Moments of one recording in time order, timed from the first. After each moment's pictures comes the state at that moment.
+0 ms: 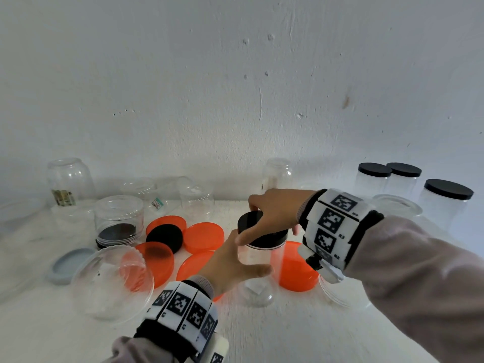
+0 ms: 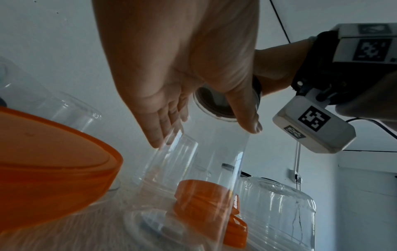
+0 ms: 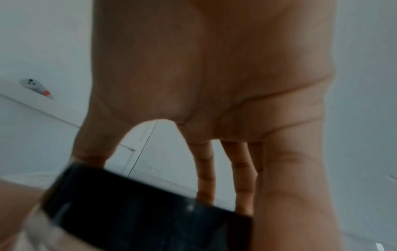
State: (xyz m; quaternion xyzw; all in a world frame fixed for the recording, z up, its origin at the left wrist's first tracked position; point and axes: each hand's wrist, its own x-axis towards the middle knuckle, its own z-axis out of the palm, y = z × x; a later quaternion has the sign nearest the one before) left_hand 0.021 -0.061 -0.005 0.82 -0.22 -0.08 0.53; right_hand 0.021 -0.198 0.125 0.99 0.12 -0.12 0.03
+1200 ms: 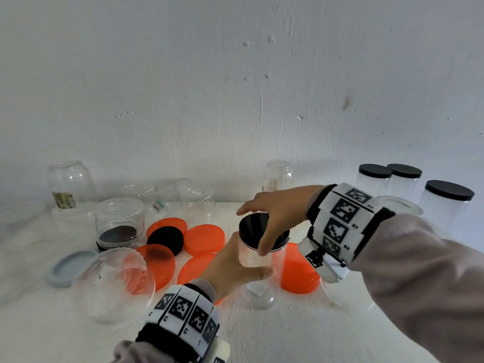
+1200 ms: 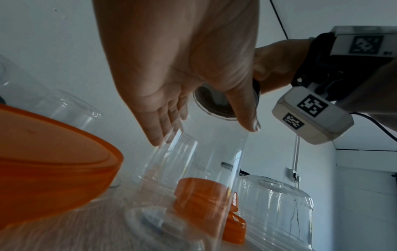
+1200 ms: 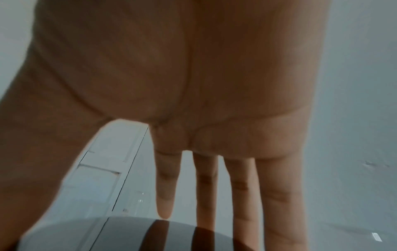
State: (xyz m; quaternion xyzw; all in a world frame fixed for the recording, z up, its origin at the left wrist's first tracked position) left_hand 0.020 -0.063 -0.005 0.81 -0.22 -0.08 0.54; right_hand 0.019 -0.203 0.136 0.97 0.16 -0.18 0.01
